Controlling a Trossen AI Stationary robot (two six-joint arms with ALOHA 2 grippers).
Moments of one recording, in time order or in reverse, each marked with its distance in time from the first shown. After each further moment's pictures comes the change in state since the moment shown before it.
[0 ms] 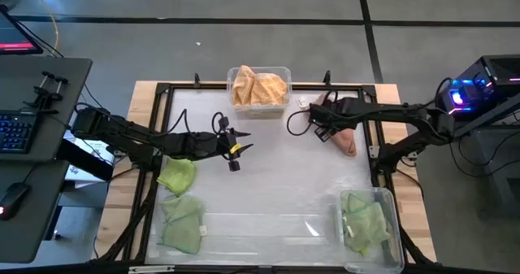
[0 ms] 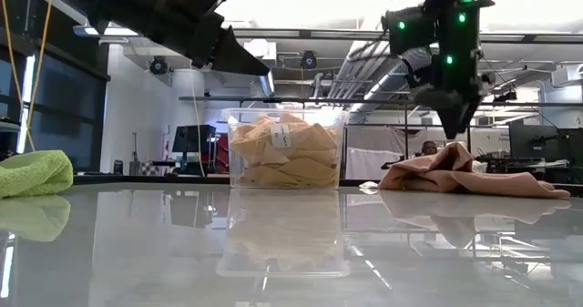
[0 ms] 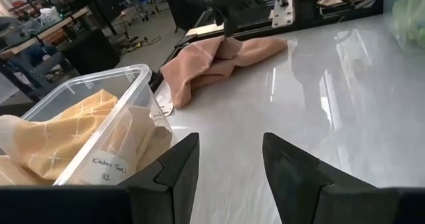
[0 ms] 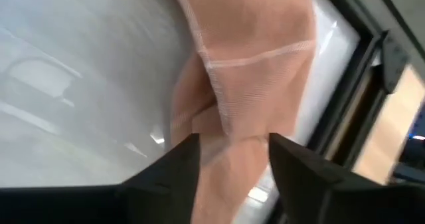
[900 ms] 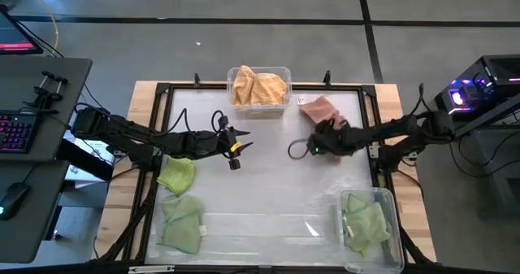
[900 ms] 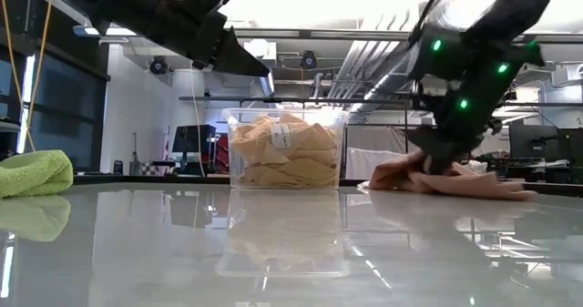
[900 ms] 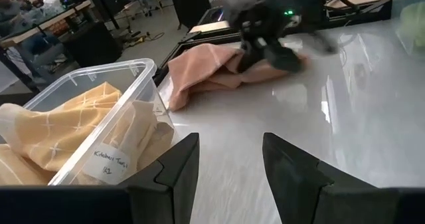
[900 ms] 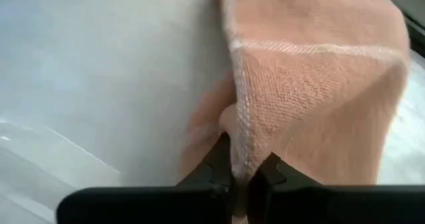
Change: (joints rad) left arm 0.013 0.000 0.000 -0.002 0.000 -0.041; right arm 0.248 0.001 -0.409 0.690 0.226 0.150
